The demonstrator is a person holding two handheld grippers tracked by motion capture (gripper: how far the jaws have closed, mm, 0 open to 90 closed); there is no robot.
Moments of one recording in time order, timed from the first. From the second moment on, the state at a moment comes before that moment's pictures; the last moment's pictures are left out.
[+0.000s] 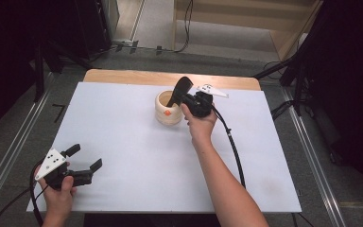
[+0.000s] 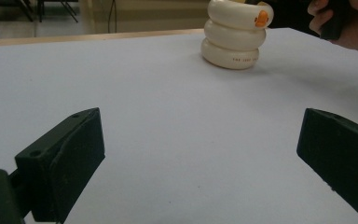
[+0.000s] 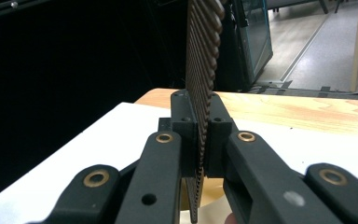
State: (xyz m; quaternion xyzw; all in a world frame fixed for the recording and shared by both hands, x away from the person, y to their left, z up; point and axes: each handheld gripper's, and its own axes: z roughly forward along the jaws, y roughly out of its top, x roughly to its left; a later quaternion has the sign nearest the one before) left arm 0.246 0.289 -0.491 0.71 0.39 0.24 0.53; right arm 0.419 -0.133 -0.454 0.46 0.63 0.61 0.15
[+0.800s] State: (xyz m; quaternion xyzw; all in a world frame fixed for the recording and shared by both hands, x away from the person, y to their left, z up) left arm 0.246 0.287 -0.491 0.71 0.39 0.24 0.53; right arm 0.417 -0.142 -0.461 0.48 0.64 0.58 0.17
